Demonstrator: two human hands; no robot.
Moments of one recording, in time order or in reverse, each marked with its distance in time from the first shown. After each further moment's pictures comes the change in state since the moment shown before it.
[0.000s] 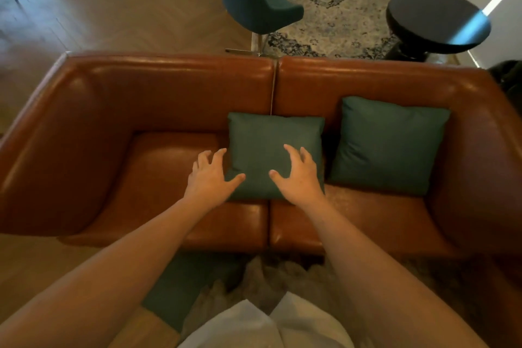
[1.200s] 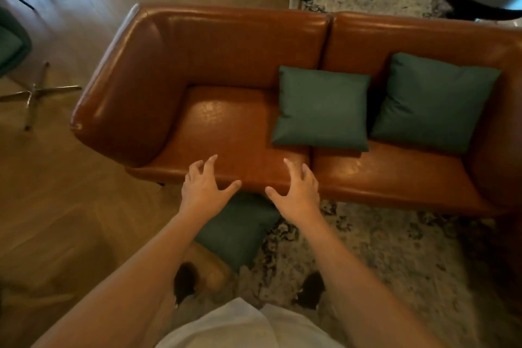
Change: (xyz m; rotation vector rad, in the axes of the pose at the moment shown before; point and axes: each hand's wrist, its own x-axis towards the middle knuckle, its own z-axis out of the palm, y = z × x) left_hand -0.225 -0.226 0.016 -0.165 0.060 -0.170; right_hand -0.244 -0.043 0.188 -0.082 -0.076 0.046
